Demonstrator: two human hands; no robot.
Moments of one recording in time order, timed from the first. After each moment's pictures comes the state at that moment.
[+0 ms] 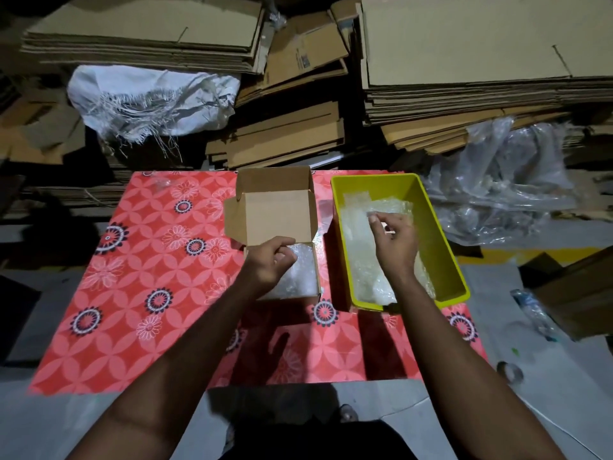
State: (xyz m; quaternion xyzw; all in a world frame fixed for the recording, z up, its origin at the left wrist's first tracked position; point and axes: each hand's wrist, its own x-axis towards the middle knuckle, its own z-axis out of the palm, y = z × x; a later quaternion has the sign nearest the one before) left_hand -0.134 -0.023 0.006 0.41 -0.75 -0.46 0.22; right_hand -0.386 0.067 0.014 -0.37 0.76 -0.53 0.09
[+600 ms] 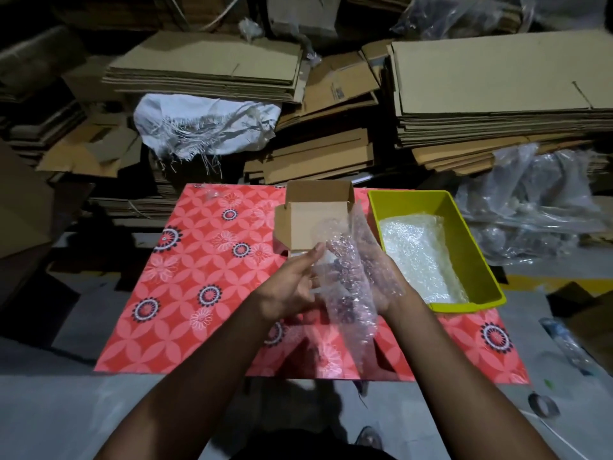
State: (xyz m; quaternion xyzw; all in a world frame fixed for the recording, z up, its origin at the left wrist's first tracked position) left_hand -0.081 0.018 0.060 0.29 -0.36 -0.86 0.21; right_hand -0.224 0.103 0.121 -0.20 0.38 -0.55 0.71
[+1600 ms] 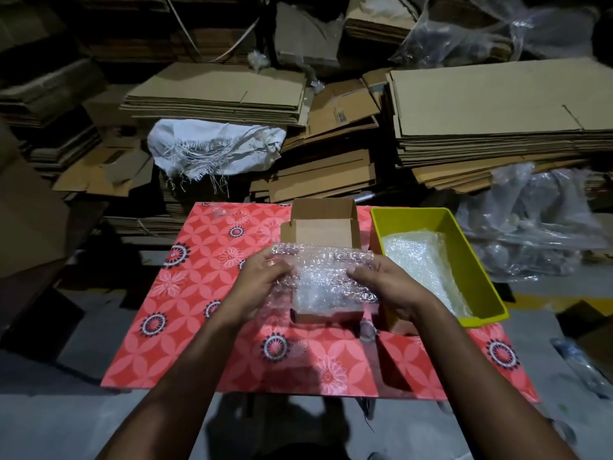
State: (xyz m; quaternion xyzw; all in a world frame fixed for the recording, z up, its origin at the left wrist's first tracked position) left_hand -0.023 0.005 0.093 0.37 -0.54 -0.67 0.34; right_hand -0.254 0.100 0.108 -0.42 0.55 -0.46 0.55
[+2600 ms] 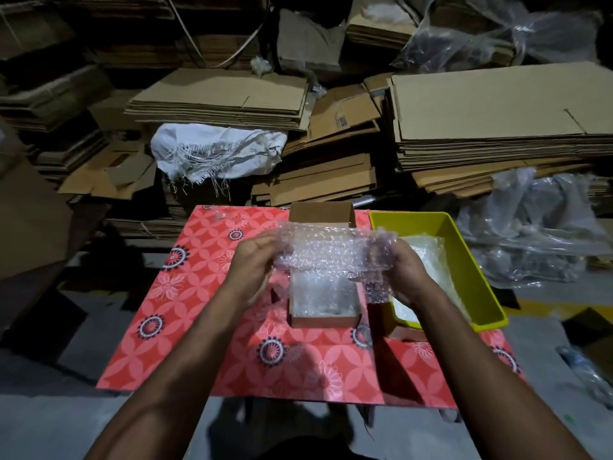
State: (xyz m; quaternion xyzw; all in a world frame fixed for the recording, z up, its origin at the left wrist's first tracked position) left_hand -0.042 -0.009 0.112 0.31 -0.47 -0.69 0.46; right_hand -0.280 0.086 0.119 -0.32 0.46 -0.62 0.54
